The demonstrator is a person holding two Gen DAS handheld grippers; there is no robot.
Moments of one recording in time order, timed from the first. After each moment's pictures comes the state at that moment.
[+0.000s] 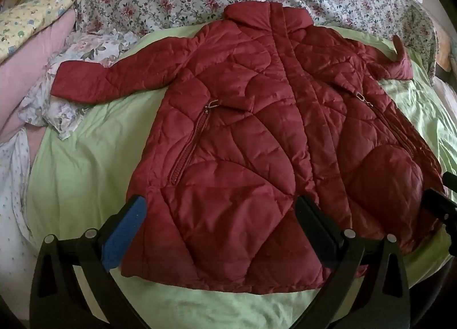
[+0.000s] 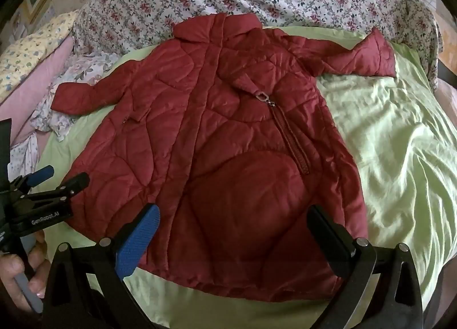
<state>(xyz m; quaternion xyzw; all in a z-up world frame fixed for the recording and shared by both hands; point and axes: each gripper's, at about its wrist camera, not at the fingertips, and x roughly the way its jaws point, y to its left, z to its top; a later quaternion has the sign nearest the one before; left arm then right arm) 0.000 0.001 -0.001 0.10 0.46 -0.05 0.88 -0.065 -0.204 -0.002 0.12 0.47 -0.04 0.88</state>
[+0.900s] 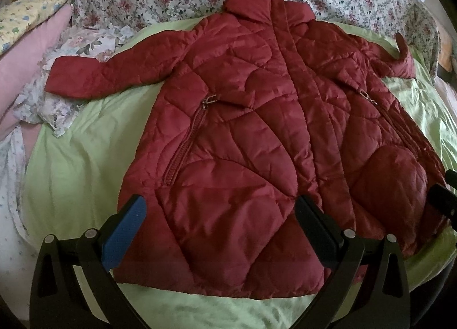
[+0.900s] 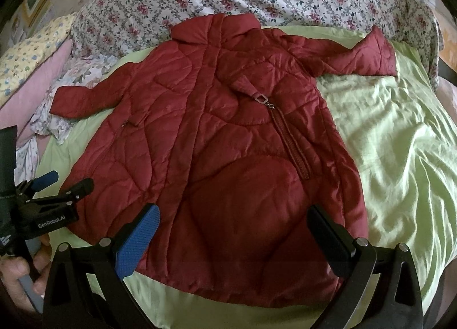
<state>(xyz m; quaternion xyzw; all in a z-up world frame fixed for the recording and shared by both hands) 0.011 -0.001 -0.012 0.10 0.47 -0.06 0.88 -0.058 -0.201 -0.001 0.12 0.47 -0.04 0.88</state>
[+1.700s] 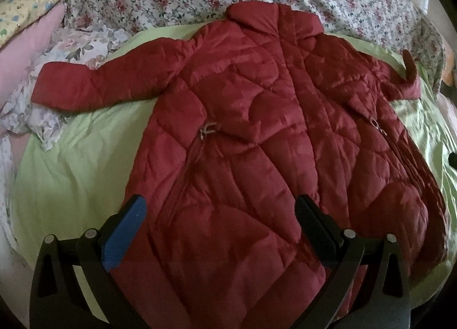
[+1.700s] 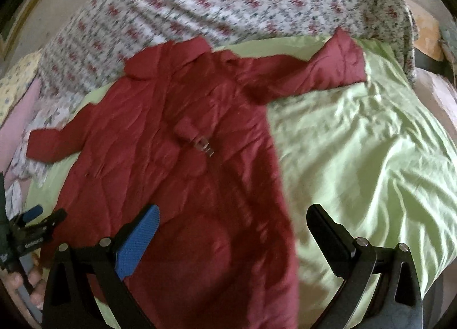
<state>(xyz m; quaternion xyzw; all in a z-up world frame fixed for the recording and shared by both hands) 0.065 -0.003 -0.012 0.11 0.47 -0.04 0.87 -0.021 -0.302 0.005 0.17 0.43 -0.10 0.88</state>
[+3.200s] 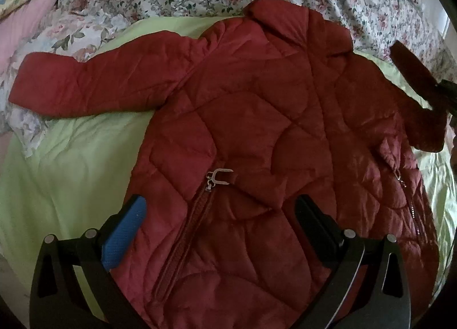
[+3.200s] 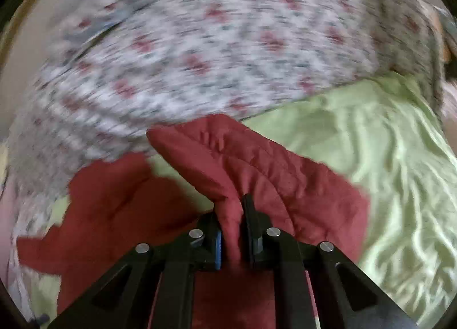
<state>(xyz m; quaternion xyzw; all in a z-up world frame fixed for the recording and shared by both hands) 0.146 0.011 -0.022 0.04 0.50 -0.05 0.86 0.187 -0.443 0.006 0.22 0.34 -0.10 0.91</state>
